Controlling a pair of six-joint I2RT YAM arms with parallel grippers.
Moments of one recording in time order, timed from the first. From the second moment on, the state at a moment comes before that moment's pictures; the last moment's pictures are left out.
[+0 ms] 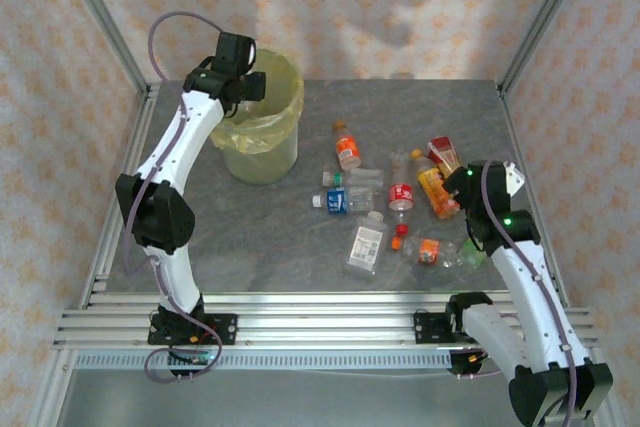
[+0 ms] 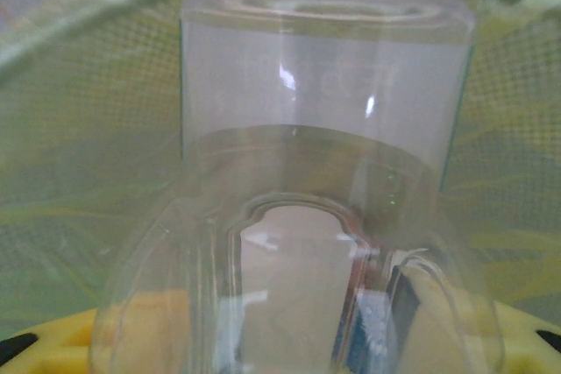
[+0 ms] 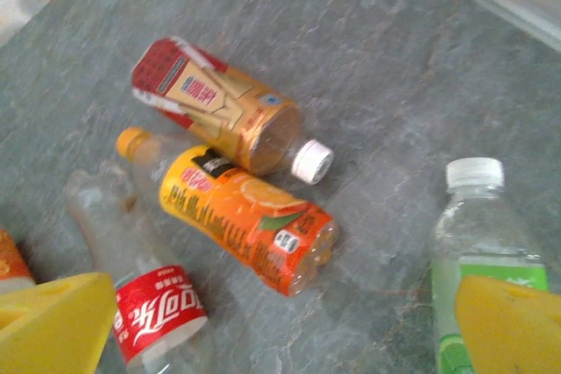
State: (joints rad) left arm -0.21 1.91 1.97 -0.82 -0.23 -0.12; right arm 0.11 0.84 0.83 -0.82 0.30 0.76
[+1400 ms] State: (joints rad) left arm -0.21 1.25 1.38 -0.52 -0.14 -0.34; right arm 0.49 0.79 0.75 -1.09 0.16 1.17
